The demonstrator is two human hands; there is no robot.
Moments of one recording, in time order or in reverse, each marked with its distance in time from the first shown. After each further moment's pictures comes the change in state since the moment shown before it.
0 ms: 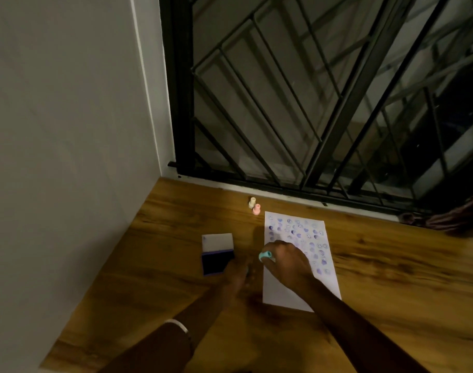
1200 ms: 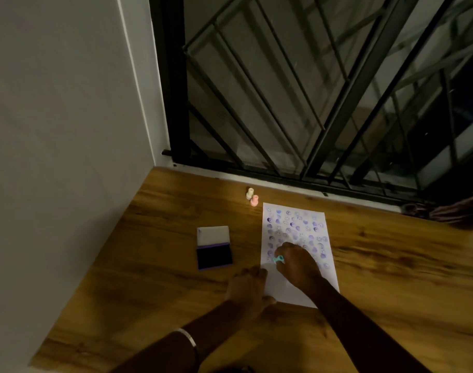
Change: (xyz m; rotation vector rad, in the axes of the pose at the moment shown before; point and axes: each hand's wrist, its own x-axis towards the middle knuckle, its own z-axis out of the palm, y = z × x) left_hand 0.003 -0.052 0.021 1.422 0.001 0.652; right_hand -0.002 0.049 0.025 -0.163 -0.091 0.130
